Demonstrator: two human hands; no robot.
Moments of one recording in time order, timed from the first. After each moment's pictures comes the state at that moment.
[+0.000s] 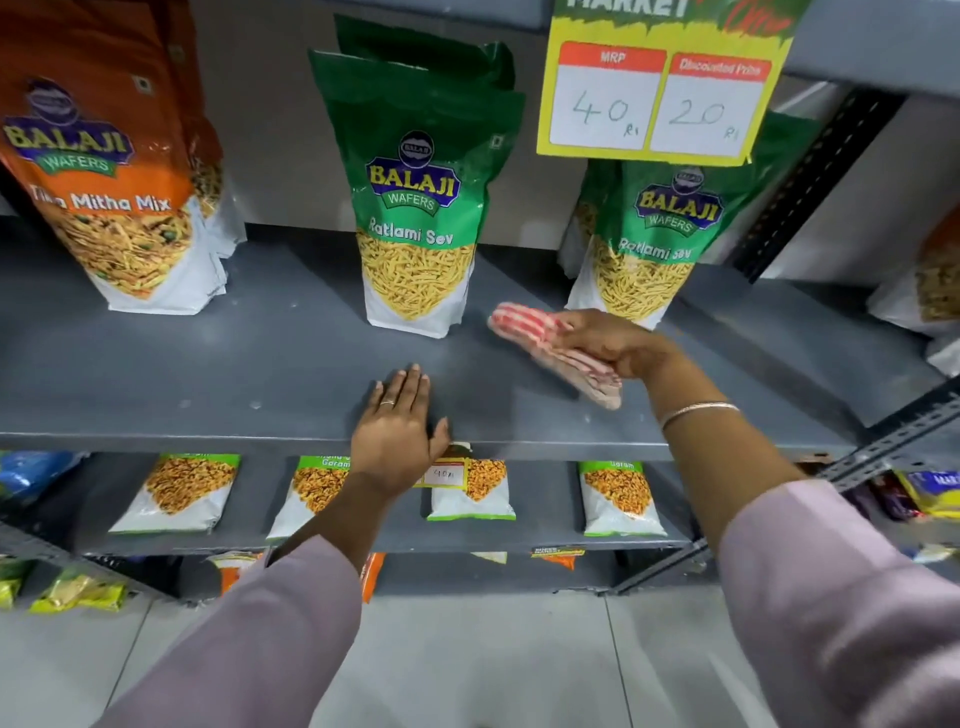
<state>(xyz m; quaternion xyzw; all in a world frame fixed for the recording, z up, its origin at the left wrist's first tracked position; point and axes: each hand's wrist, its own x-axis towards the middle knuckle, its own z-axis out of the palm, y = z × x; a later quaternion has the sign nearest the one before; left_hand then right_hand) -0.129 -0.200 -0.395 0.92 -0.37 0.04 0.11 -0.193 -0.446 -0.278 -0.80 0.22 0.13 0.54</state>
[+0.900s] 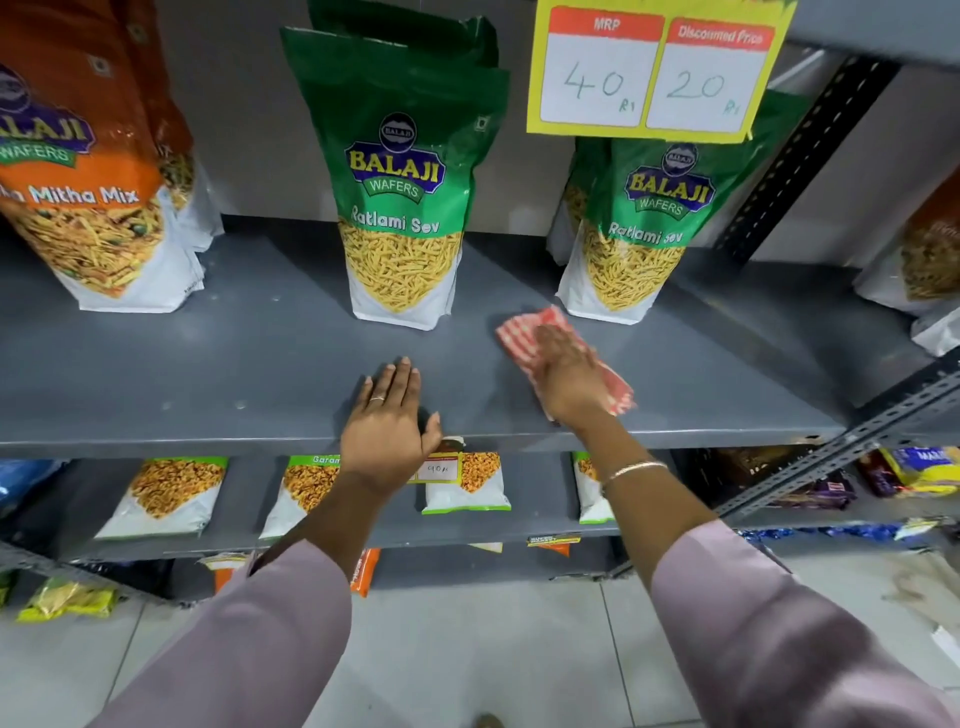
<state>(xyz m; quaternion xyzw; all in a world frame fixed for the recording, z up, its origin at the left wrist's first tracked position) -0.129 -0.202 -0.396 0.92 -0.37 0.04 0.11 -0.205 -0.413 -0.359 -0.97 0.25 -0.02 0.05</state>
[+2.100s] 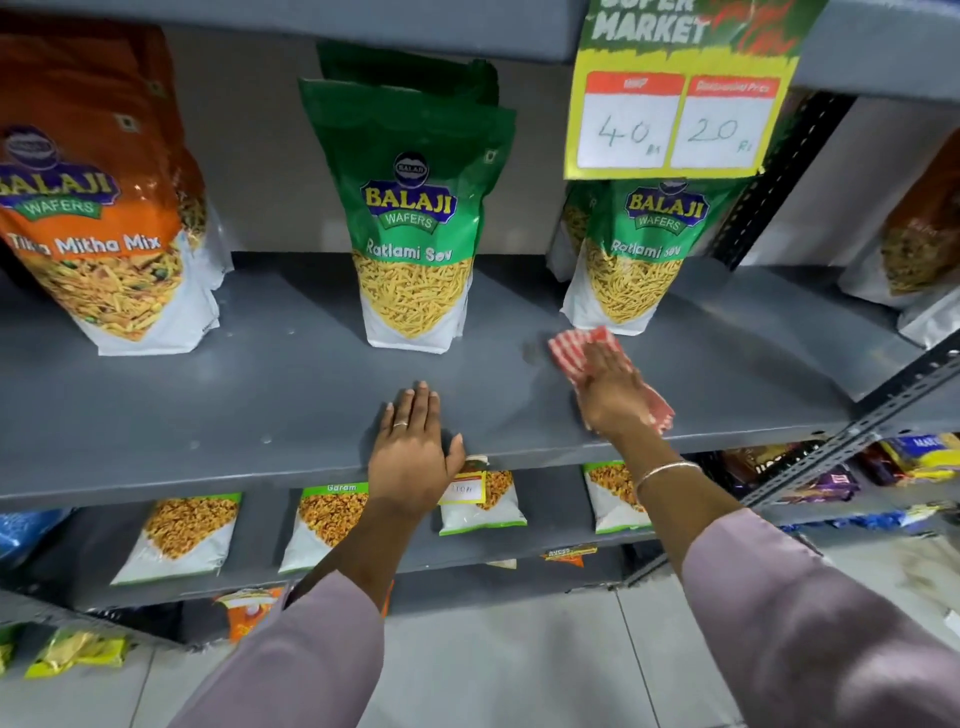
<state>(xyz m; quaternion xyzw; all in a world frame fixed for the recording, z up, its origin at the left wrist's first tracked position) -0.128 -0.196 -0.393 0.92 -0.38 0.02 0.11 -0.213 -0.442 -0.377 -0.94 0.34 -0.03 0.05</state>
